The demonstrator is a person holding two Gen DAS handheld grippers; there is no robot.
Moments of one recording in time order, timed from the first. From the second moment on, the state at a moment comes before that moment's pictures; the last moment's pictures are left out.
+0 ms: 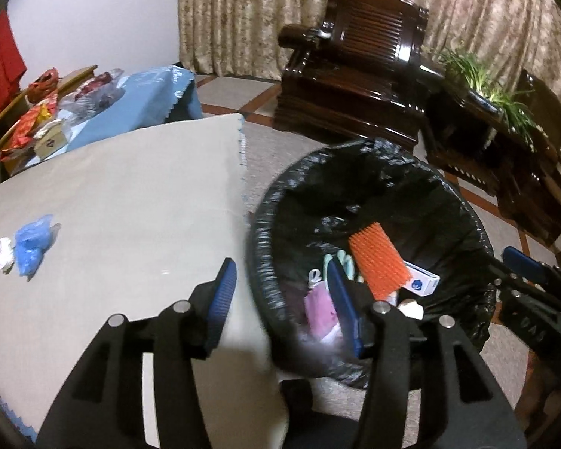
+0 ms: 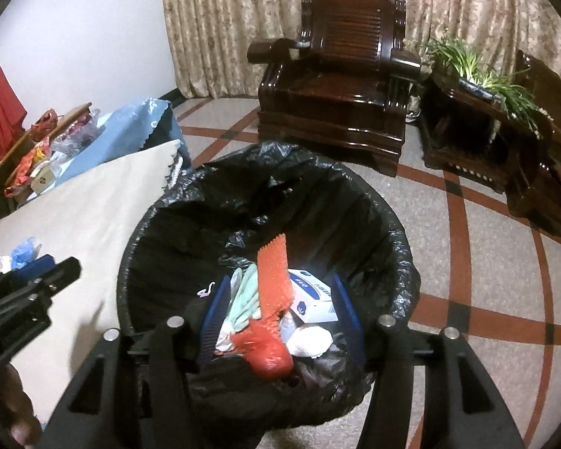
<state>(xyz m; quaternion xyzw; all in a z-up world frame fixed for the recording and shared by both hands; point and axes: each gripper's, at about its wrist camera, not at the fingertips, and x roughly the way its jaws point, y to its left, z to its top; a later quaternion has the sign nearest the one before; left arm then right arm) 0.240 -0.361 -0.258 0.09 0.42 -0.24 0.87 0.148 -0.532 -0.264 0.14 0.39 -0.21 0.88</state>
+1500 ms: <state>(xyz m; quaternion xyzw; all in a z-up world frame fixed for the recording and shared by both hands) 0.281 0.005 -0.220 0.04 0.36 -0.04 0.93 0.274 -0.221 -0.228 0.06 0.38 -0.04 0.92</state>
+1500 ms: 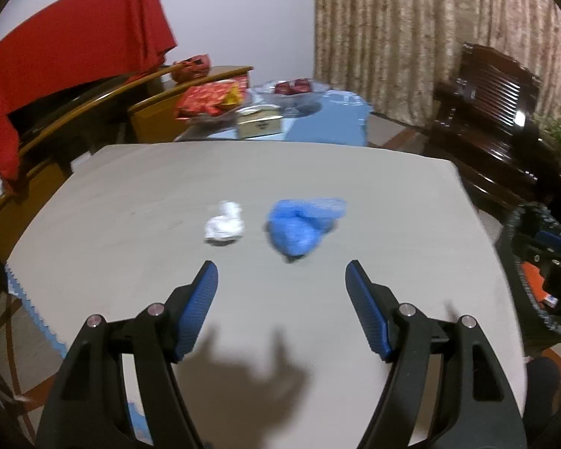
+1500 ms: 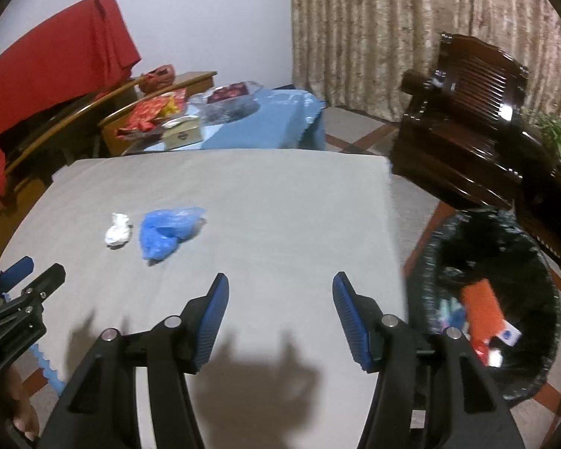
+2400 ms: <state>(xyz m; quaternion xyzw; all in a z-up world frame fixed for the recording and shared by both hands) 0.403 0.096 -0.308 0.07 0.40 -0.04 0.91 0.406 -0.085 -0.311 0.05 0.41 0.02 0.91</state>
